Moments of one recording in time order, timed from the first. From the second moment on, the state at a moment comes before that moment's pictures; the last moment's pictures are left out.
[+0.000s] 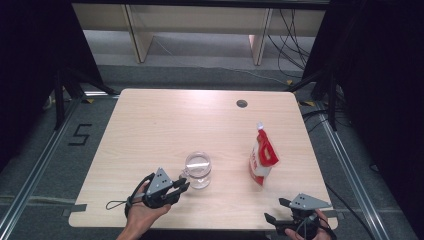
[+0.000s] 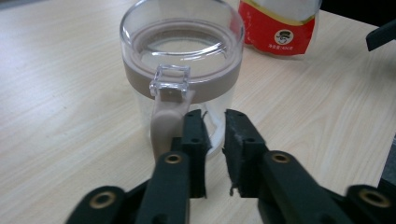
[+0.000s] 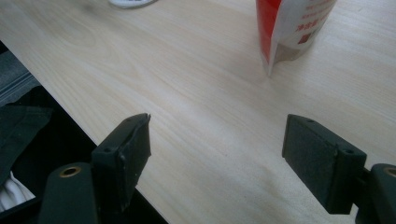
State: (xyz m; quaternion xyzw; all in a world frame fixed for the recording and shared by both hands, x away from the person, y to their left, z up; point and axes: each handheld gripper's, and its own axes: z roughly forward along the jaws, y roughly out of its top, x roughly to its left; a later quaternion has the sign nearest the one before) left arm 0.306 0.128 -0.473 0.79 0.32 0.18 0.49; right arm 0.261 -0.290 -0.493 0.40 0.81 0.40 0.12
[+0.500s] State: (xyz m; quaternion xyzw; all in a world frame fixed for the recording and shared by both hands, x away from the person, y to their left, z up) left arm 0.327 0.138 -0.477 0.79 0.32 0.19 0.48; right arm 0.262 -0.289 -0.494 0.40 0.82 0.40 0.11
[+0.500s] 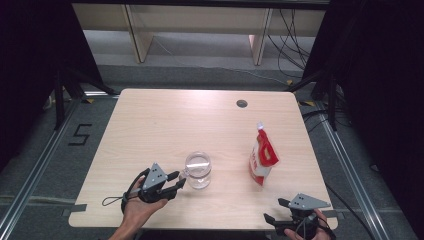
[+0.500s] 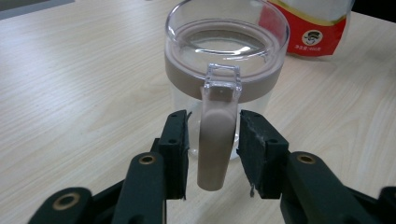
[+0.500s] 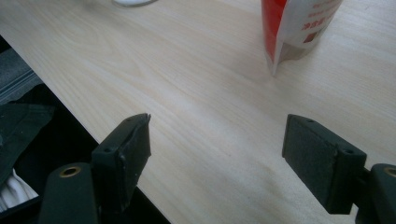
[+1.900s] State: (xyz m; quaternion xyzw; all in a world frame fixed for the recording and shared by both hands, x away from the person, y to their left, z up) left arm 0.352 0.118 -0.481 0.84 0.17 0.09 0.51; right arm 0.263 -0.287 -0.494 0.39 0.82 0.40 0.13
